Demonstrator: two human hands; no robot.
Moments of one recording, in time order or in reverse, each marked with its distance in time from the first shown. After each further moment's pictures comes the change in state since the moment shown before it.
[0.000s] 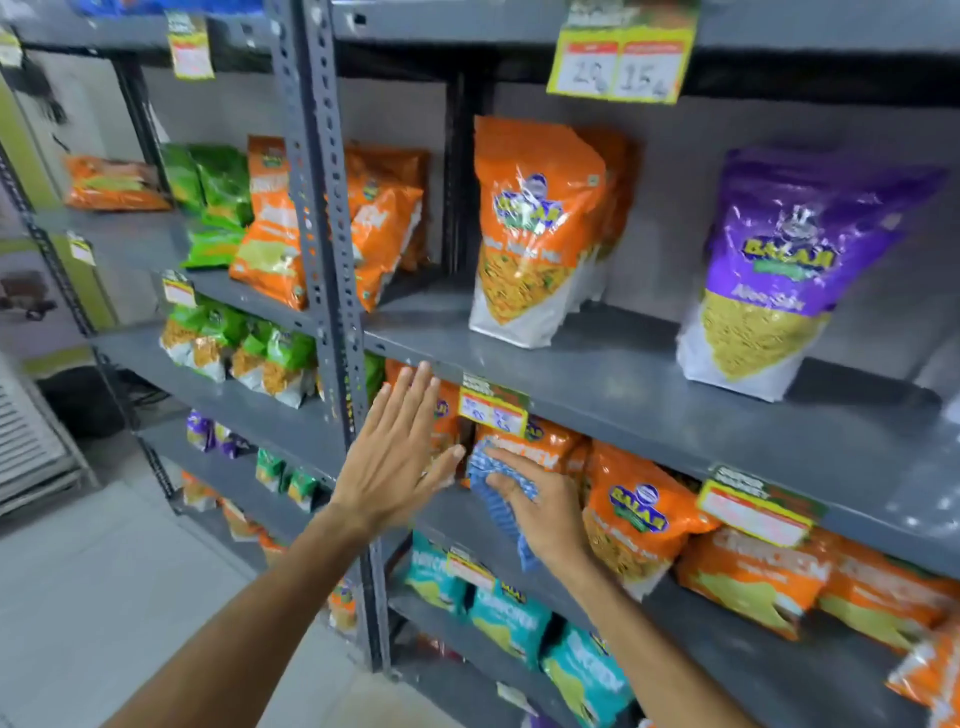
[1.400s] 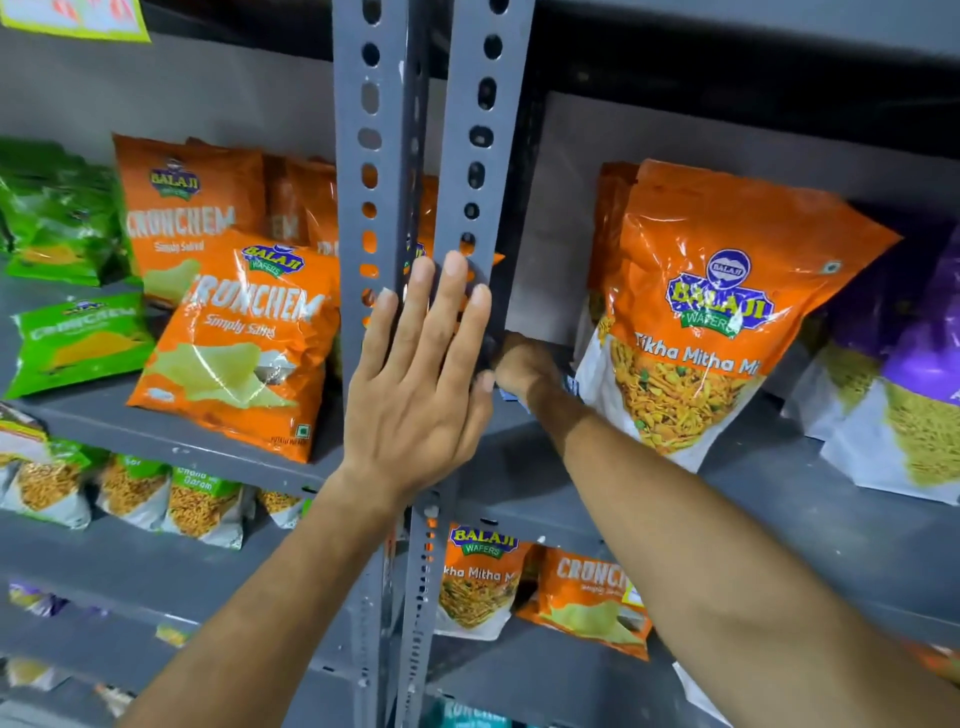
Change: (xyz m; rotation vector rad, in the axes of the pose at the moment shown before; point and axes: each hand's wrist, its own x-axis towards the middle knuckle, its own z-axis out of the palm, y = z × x) left_hand 0.234 -0.216 0.005 -0.097 0.724 0.322; right_hand 0.439 0.008 0.125 -0.842 0.109 0.506
